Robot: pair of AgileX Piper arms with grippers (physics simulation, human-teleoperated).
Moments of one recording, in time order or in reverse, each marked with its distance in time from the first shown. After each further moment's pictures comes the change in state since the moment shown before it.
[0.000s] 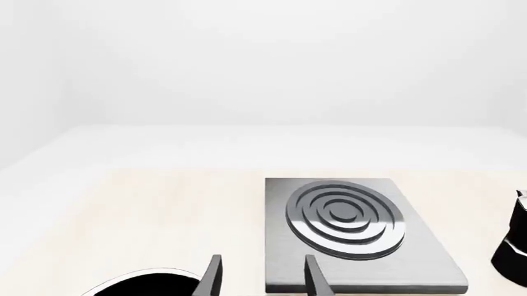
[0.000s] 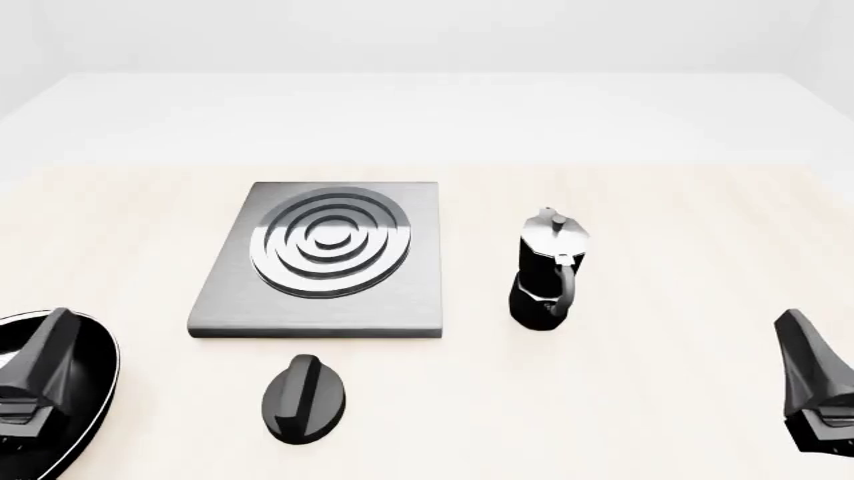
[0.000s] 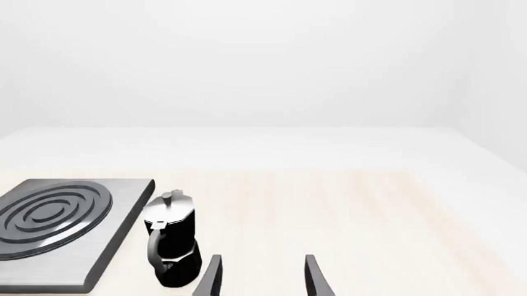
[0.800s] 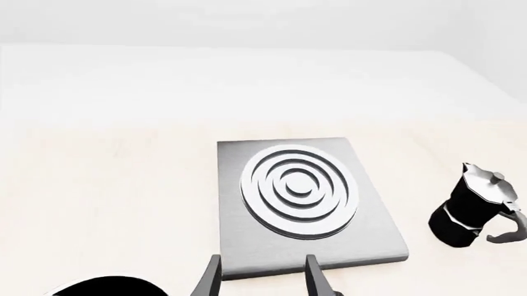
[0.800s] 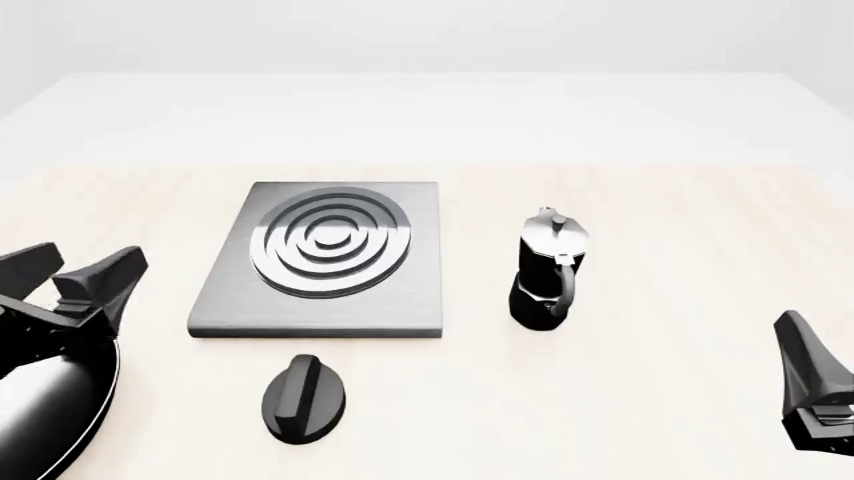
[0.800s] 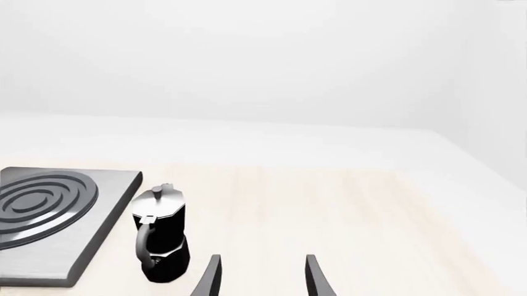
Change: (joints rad) left arm -0.162 0.485 -0.298 0.097 -0.077; right arm -0.020 0.019 0.000 -0.003 -0.054
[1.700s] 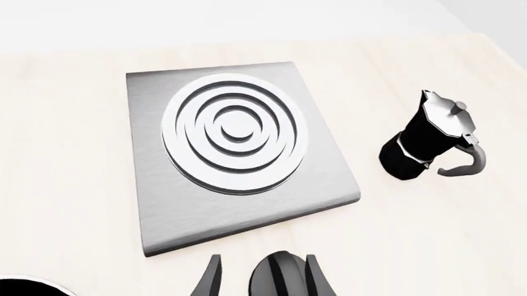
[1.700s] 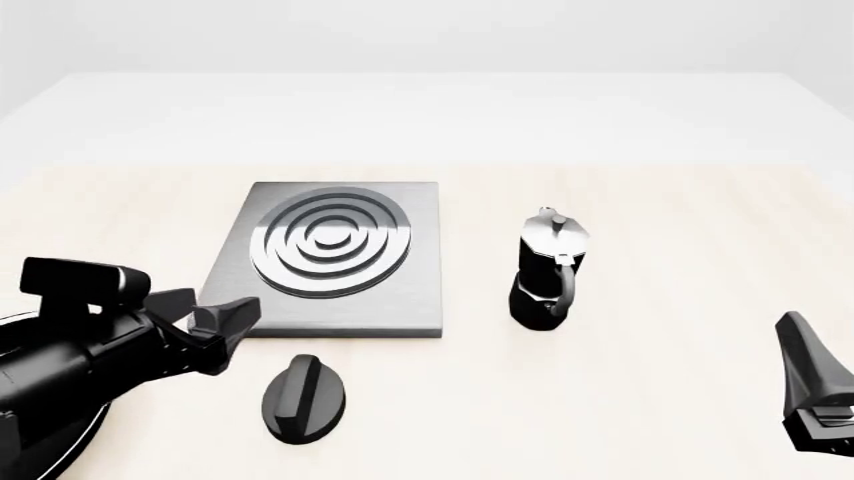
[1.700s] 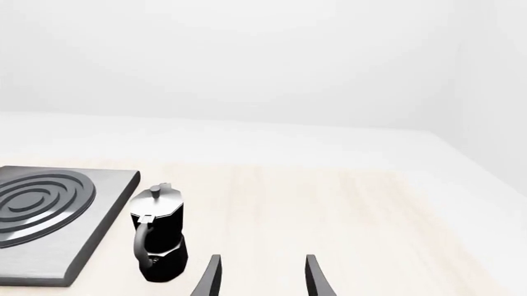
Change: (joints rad) left arm -0.241 0.374 0.029 -0.159 -0.120; right arm -0.005 -0.009 0.001 0.008 -0.008
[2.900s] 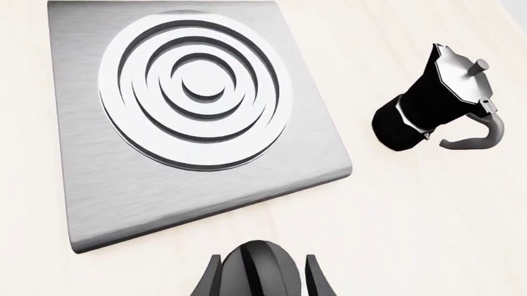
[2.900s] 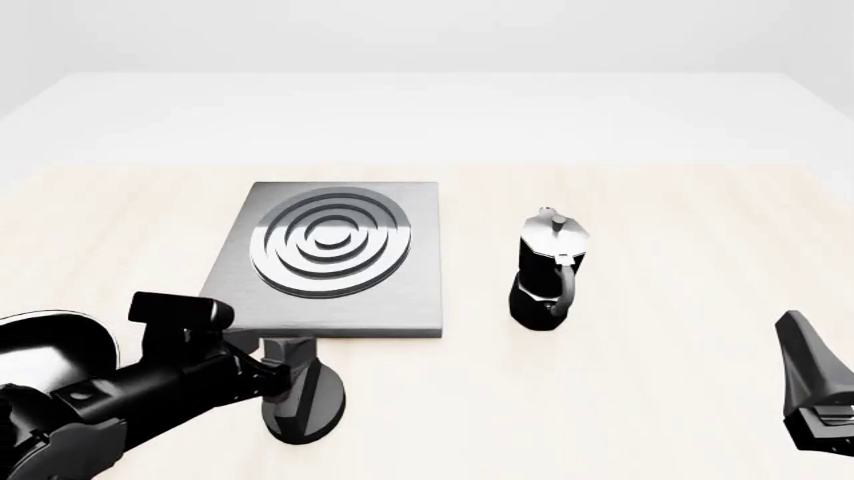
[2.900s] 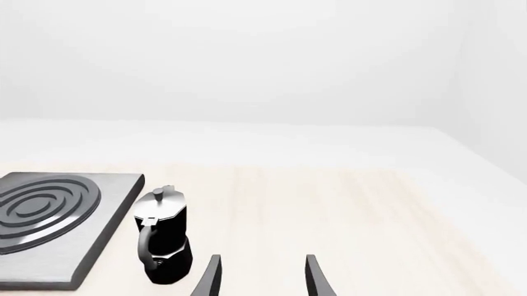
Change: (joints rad) left arm -0.117 0.376 0.045 -0.298 -0.120; right arm 0.003 0.002 0.000 -0.002 0.030
